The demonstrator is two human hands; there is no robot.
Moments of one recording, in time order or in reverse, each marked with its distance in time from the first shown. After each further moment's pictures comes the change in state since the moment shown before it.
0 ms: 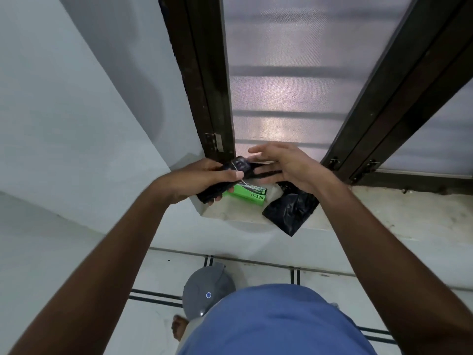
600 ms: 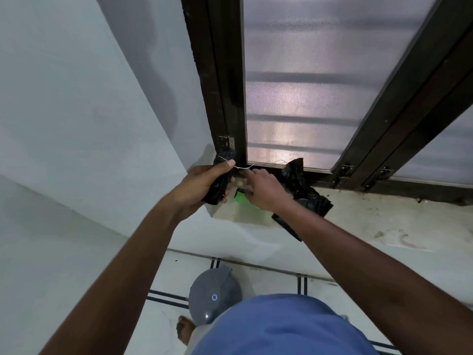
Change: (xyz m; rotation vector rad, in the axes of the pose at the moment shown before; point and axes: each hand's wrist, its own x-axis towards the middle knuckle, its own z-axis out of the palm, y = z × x) left_hand -0.026 -0.016 0.013 -0.468 0.304 0.041; right_hand 0.084 0.100 0.058 -1.269 0.167 -0.300
